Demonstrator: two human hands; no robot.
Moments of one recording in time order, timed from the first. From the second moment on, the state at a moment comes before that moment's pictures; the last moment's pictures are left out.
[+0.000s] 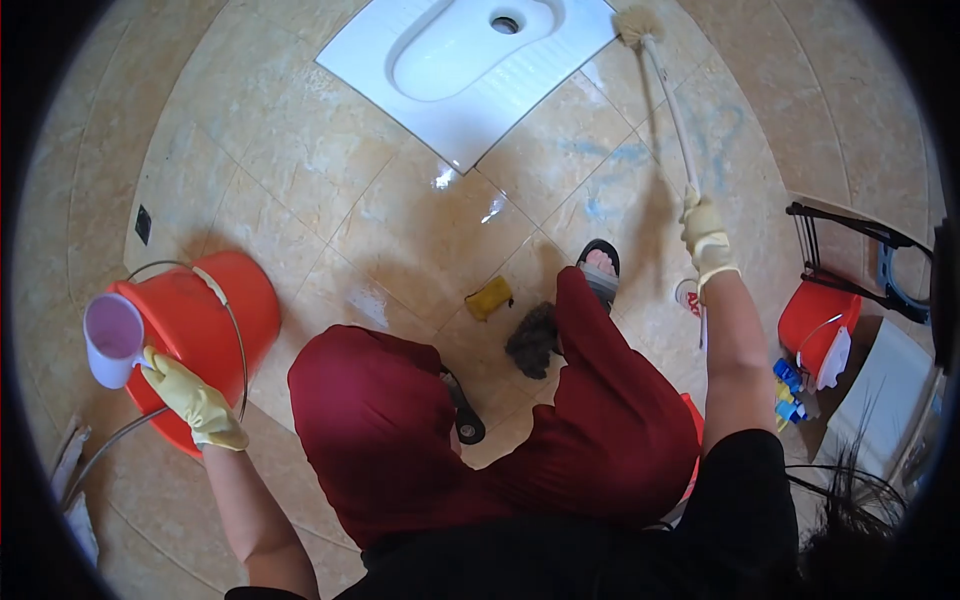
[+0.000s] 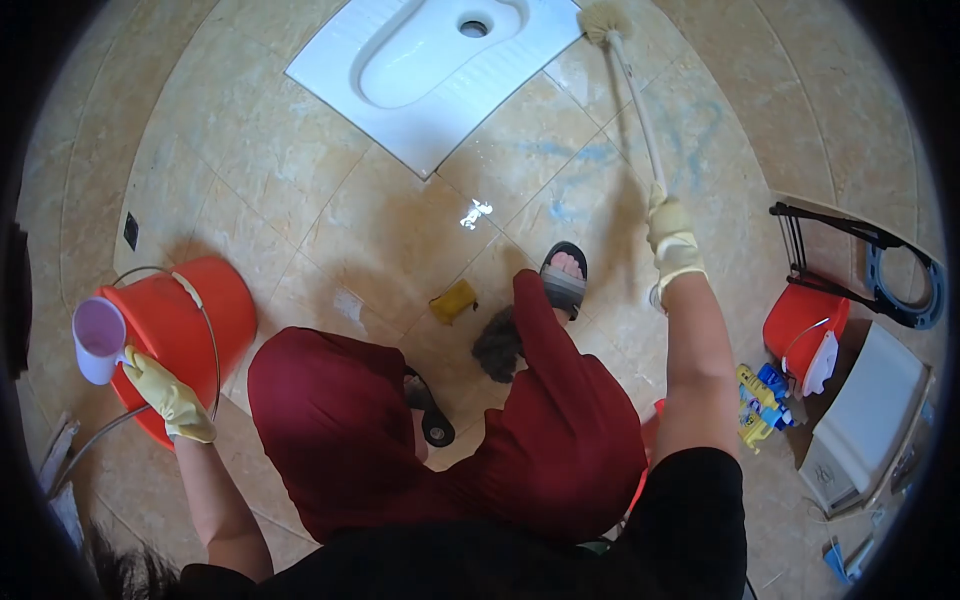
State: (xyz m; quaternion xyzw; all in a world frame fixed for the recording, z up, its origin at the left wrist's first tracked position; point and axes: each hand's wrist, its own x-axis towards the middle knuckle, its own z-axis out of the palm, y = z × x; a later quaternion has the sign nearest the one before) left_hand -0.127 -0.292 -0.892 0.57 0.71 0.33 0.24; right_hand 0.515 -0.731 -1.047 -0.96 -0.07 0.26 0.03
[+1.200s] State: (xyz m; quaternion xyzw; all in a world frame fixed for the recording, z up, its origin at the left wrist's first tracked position) left_hand -0.207 -0.294 -0.835 0.54 0.64 0.30 0.47; right_hand 0.387 -0.750 -1.016 -0.89 0.09 0.39 0.23
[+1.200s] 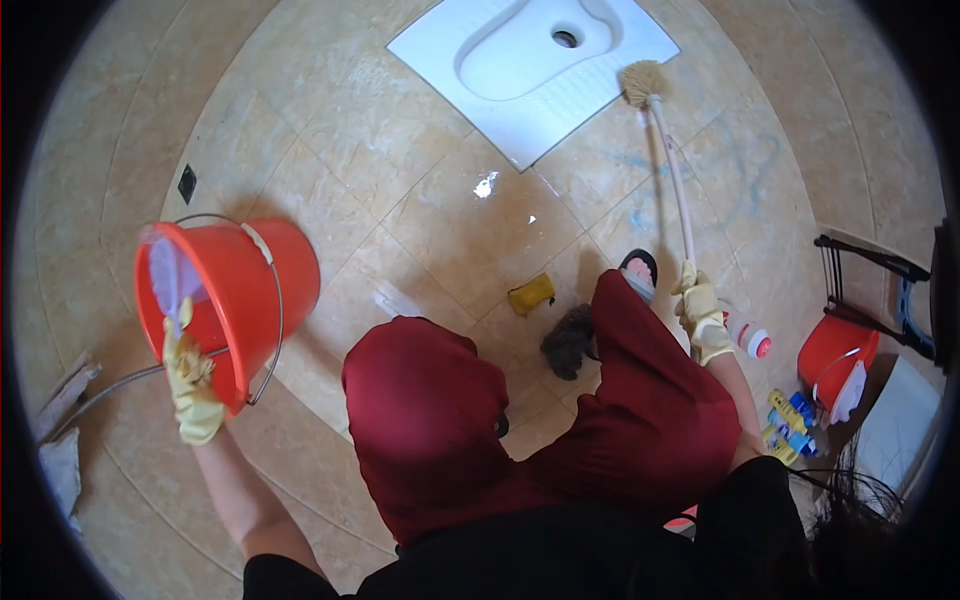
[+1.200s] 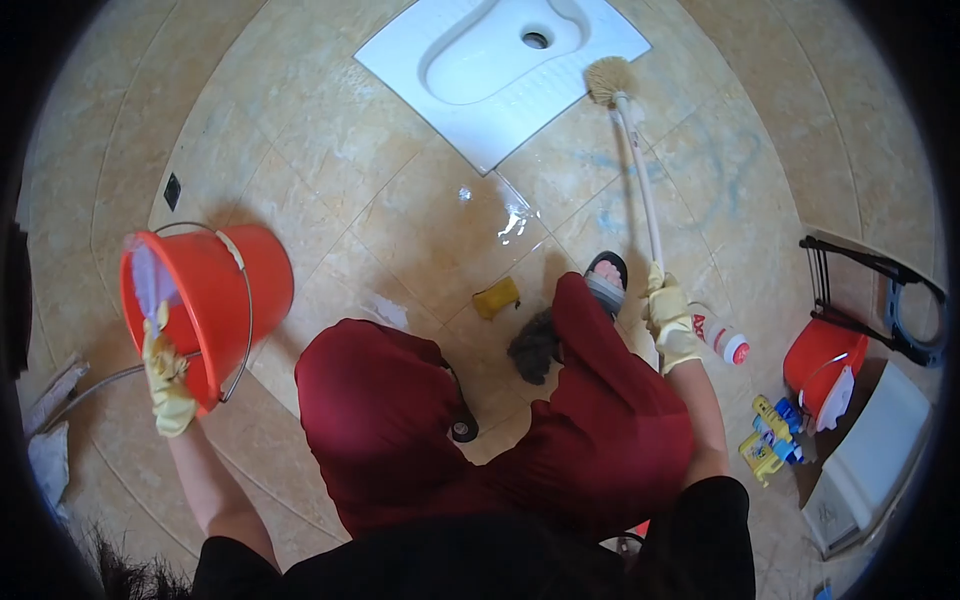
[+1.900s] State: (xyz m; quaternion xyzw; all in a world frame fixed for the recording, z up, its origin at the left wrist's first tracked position) left_hand 0.128 -0.257 -0.842 0.62 0.47 -0.15 0.61; right_hand 0.339 -0.774 -1.026 -0.92 -0.16 0.35 0.06
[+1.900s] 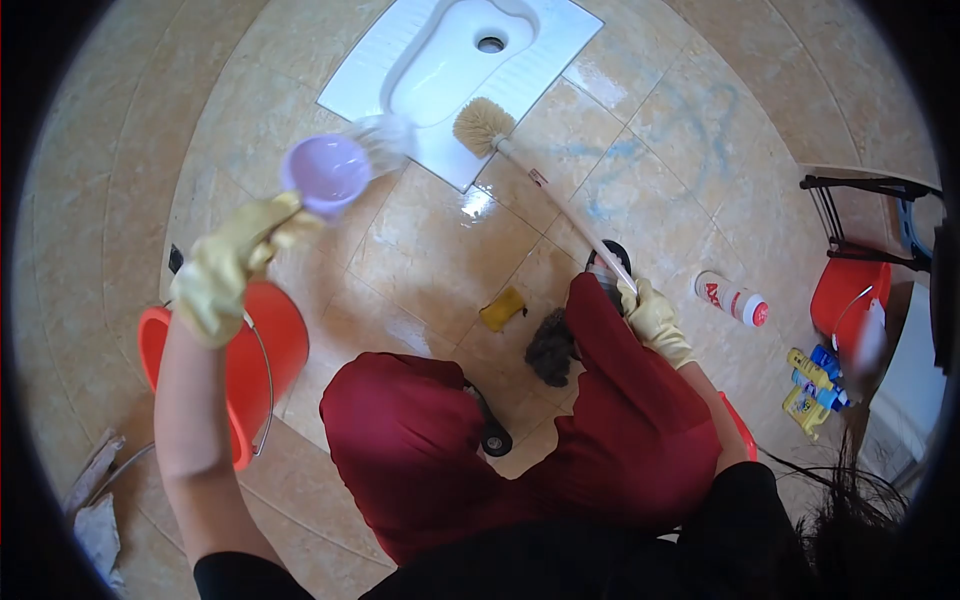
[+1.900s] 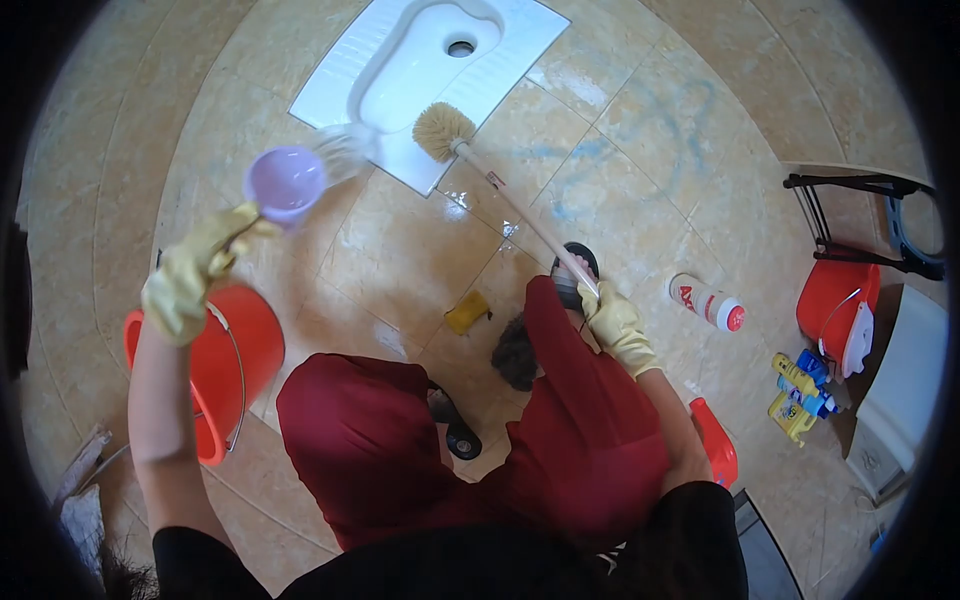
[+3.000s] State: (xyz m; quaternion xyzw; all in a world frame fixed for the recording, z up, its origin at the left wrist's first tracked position) left_hand 0.166 -0.350 -0.818 0.25 0.43 0.26 0.82; right_hand 0.493 -0.476 -1.031 -0.61 0.07 0.62 0.49
